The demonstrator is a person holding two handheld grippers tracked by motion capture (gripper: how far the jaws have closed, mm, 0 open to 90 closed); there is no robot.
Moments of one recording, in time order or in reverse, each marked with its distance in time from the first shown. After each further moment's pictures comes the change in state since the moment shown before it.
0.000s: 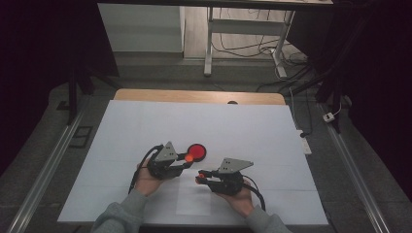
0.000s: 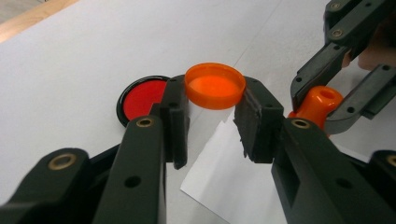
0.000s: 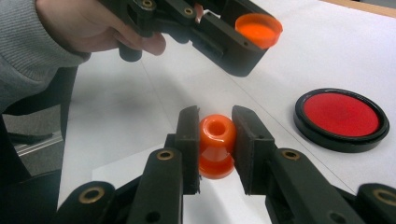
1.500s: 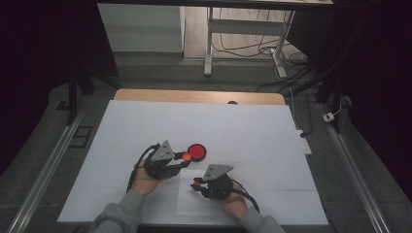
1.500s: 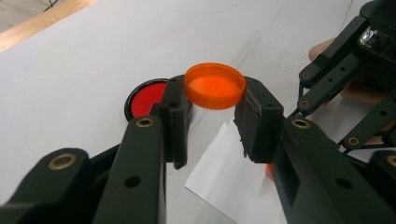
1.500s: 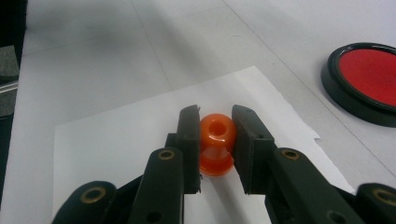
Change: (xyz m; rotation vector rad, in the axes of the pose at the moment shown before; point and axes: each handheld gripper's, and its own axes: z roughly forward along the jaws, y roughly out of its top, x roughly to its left) left arm 0.000 0.001 -0.007 -0.011 0.008 -0.013; right arm 0.012 -0.010 0.032 0.225 -0.057 -0.105
